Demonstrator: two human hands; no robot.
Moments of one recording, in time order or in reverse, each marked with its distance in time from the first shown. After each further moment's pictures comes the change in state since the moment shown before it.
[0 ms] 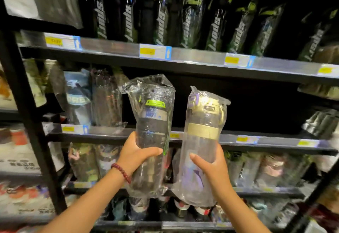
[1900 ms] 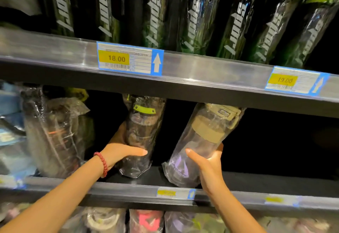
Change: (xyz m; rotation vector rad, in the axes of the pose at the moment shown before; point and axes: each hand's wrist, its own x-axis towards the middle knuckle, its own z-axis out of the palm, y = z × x) left_hand 0.279 -0.079 -0.011 0.111 -0.080 -0.061; right_hand 0.235 0.061 0.031 0.213 0.075 0.080
